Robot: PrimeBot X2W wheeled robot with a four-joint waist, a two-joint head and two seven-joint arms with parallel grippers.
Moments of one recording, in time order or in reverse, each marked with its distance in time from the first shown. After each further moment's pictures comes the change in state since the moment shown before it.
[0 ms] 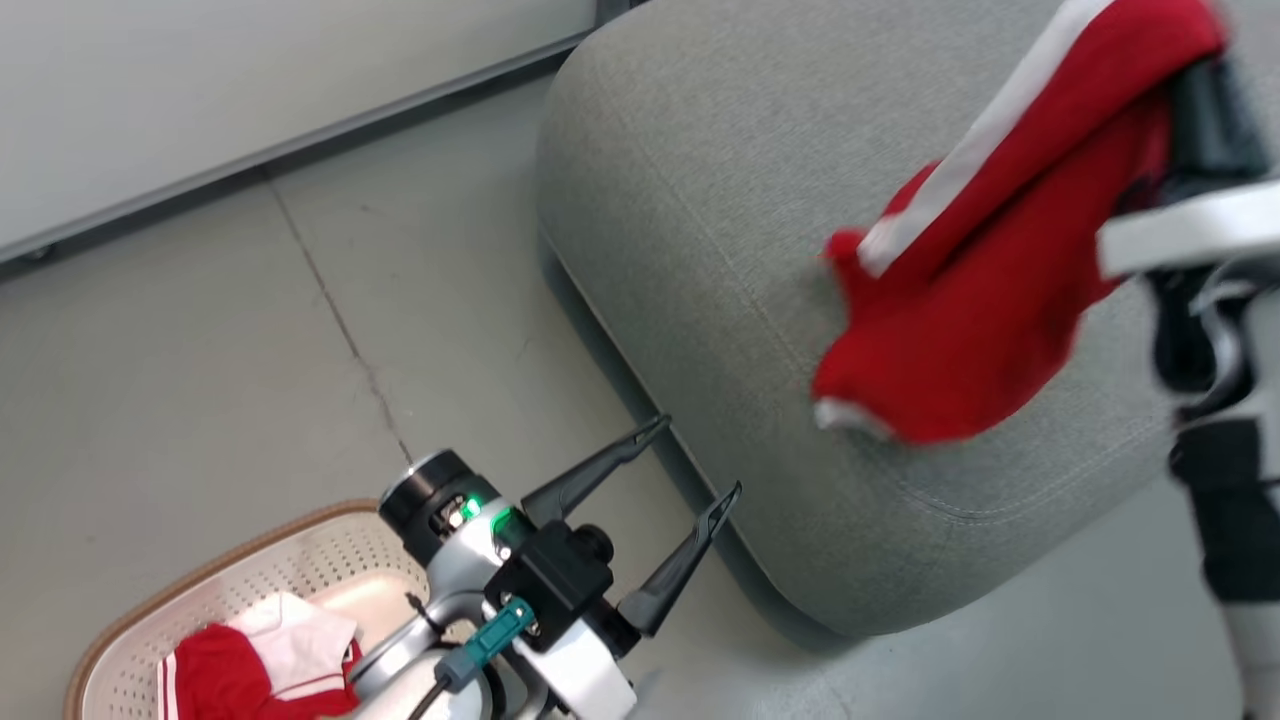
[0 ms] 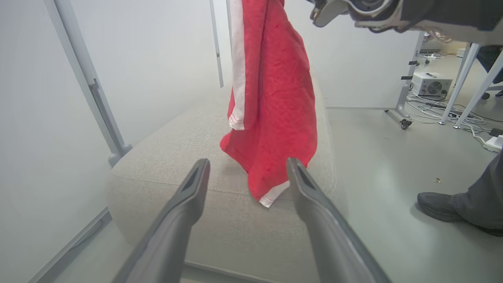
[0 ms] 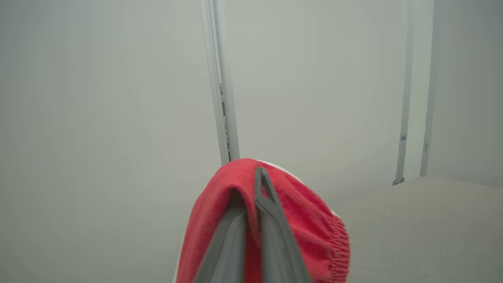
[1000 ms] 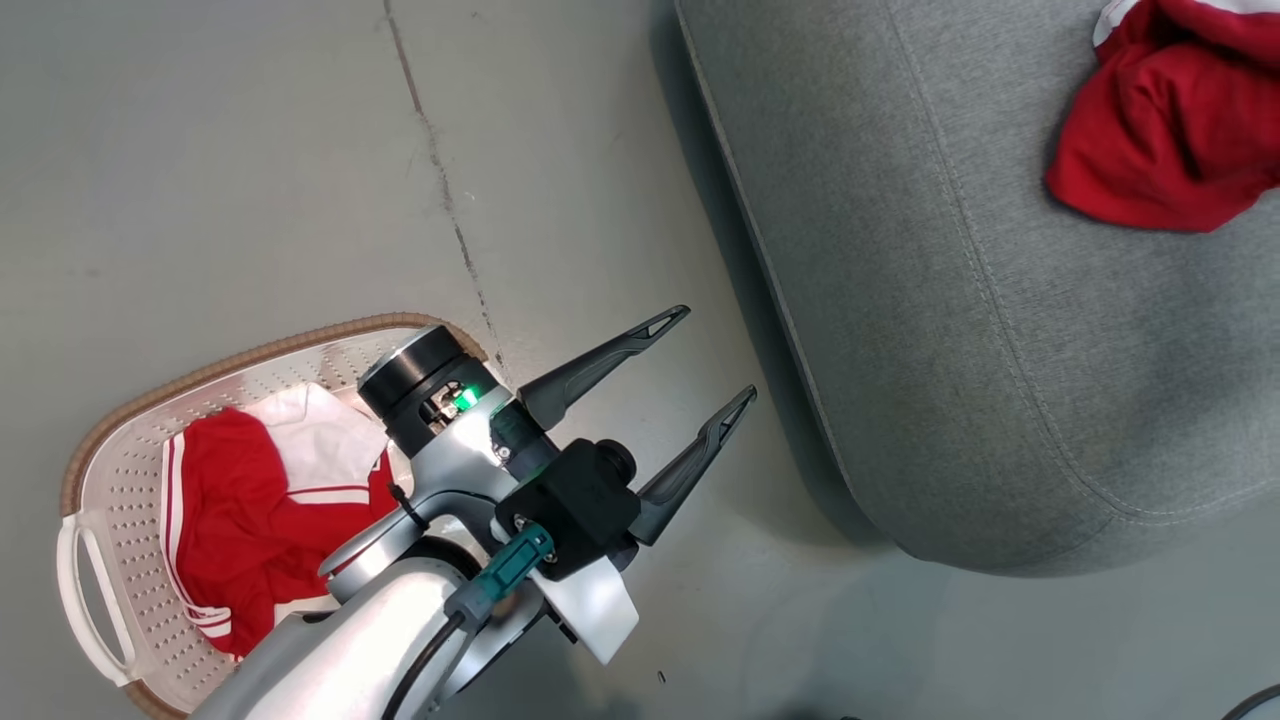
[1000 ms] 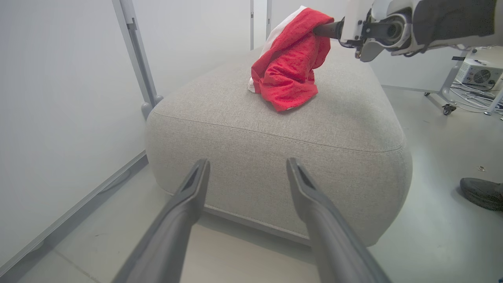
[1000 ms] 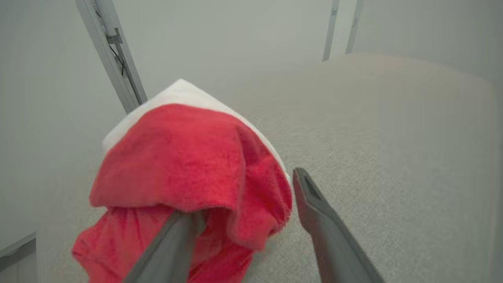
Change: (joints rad) left arm -0.204 0.055 -0.024 -0.074 0.054 -0.029 0.088; right arm -0.117 -0.048 -0.452 0.408 -0.114 0.000 -0.003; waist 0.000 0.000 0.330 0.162
